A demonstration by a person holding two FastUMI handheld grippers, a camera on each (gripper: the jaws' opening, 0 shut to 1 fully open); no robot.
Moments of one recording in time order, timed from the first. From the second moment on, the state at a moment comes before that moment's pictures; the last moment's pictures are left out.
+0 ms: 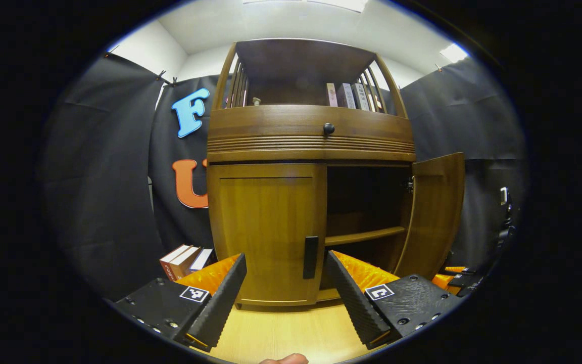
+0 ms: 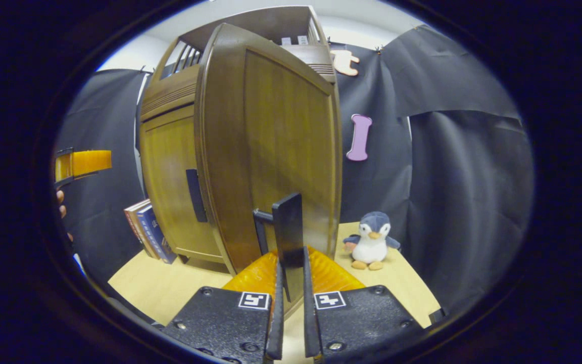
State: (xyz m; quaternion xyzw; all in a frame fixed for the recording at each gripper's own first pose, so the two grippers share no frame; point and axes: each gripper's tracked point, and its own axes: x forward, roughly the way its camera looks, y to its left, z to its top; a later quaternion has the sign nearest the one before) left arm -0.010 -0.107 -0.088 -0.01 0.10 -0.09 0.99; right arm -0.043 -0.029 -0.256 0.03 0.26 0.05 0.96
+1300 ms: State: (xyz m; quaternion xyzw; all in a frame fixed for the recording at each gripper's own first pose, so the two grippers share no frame) left arm 0.044 -0.168 -0.157 -0.03 0.16 -0.14 0.98; right arm -0.074 -0.171 -0.238 0.06 0.27 -0.07 0.96
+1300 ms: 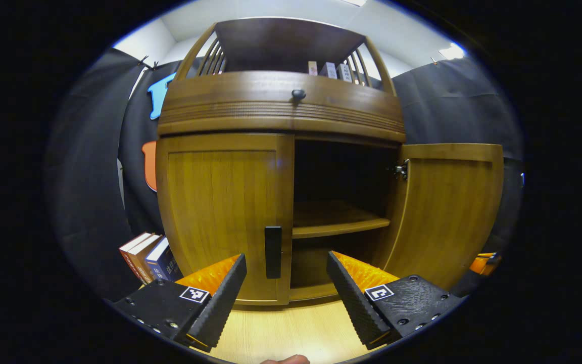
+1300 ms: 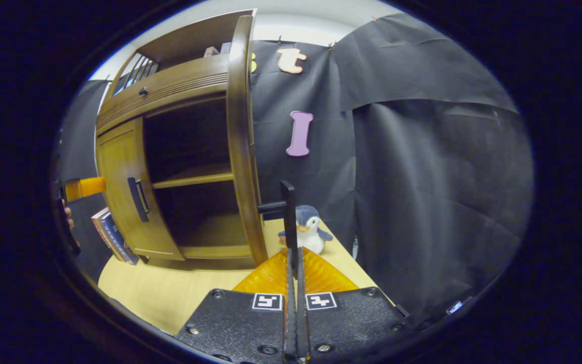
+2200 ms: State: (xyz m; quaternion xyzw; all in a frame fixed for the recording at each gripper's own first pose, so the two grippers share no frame) left arm 0.159 -0.170 -0.250 -0.02 0.22 -0.09 0.97; right arm -0.108 -0.178 -0.161 0.04 0.20 -0.10 0.97
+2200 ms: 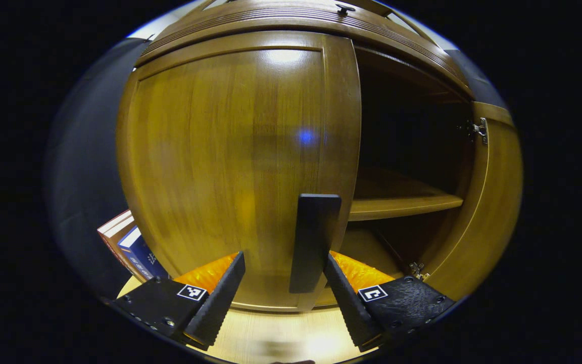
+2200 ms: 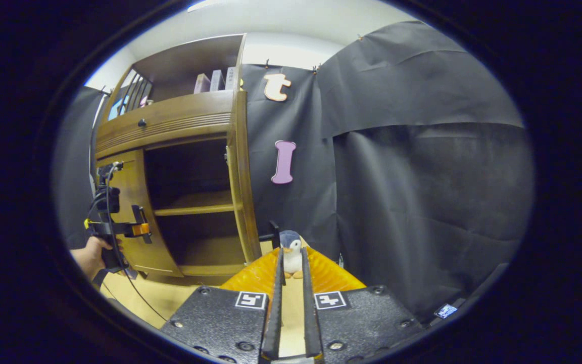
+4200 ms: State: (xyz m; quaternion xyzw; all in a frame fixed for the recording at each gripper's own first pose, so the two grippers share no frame) left arm 0.083 -0.148 -0.241 -0.02 0.20 -0.12 0.97; right arm -0.057 -0.046 -0.200 -0.02 0.23 0.07 0.97
